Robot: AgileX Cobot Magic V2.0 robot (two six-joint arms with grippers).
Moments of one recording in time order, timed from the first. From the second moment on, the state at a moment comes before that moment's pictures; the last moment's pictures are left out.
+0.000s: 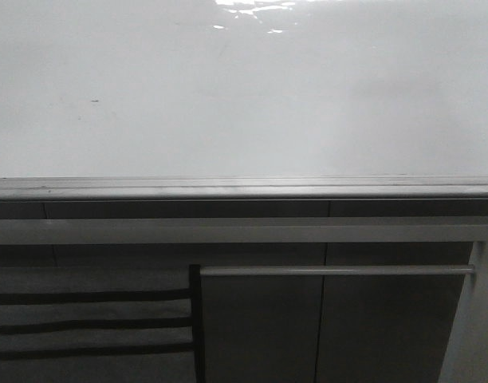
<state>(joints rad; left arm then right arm) -0.57 0.66 -0.62 1.86 -0.20 -1.86 0.30 0.76 -0.65 -0.73 0.02 0.33</state>
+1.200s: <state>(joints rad) -0.57 0.65 -0.62 1.86 -0.23 -1.86 0.25 1.17 -0.78 -0.67 -0.17 0.34</state>
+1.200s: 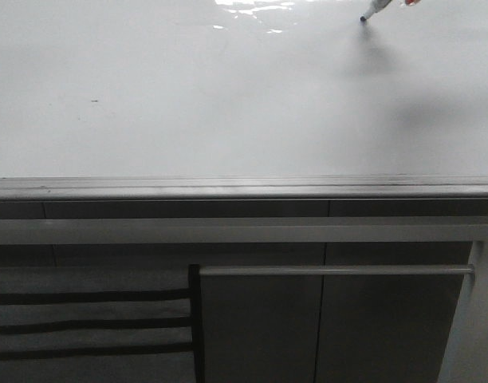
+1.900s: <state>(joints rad) -0.57 0.65 -0.62 1.86 -0.23 -1.86 0.34 1.18 -0.79 -0.65 -0.05 0.34</state>
